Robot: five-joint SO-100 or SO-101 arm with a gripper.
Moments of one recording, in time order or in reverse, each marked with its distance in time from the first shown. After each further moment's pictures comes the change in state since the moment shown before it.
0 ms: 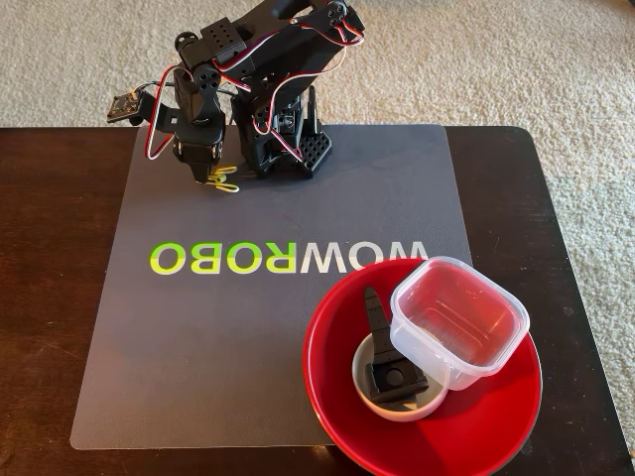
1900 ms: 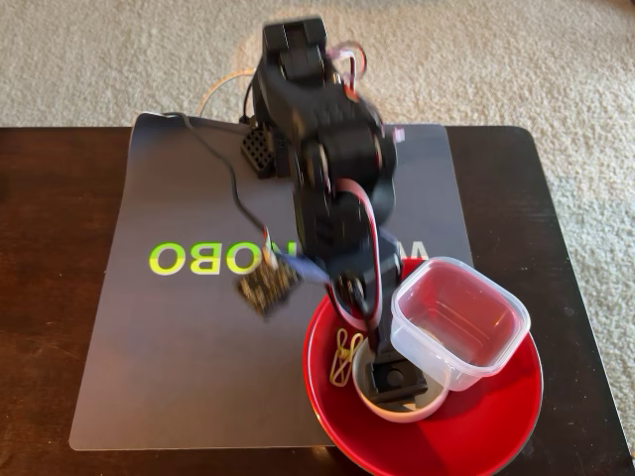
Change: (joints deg) arm -75.1 -74.6 -107.0 21.7 -38.7
